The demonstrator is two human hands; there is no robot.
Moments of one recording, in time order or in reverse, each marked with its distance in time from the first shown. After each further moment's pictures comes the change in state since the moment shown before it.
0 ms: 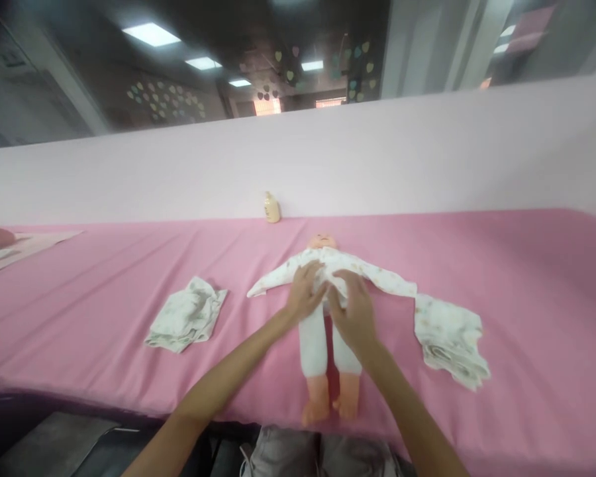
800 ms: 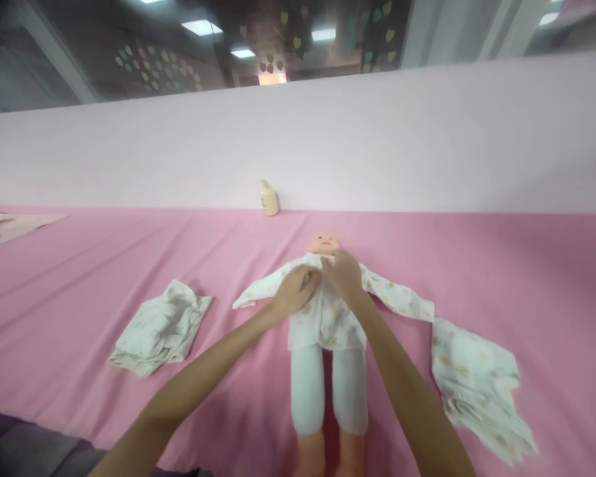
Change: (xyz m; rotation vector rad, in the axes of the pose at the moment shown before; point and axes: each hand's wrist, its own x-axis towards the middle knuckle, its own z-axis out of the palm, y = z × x) left_hand 0.048 -0.054 0.011 -0.071 -0.134 -0.136; right_hand 0.122 0.066 0.078 -0.310 -0.235 0.175
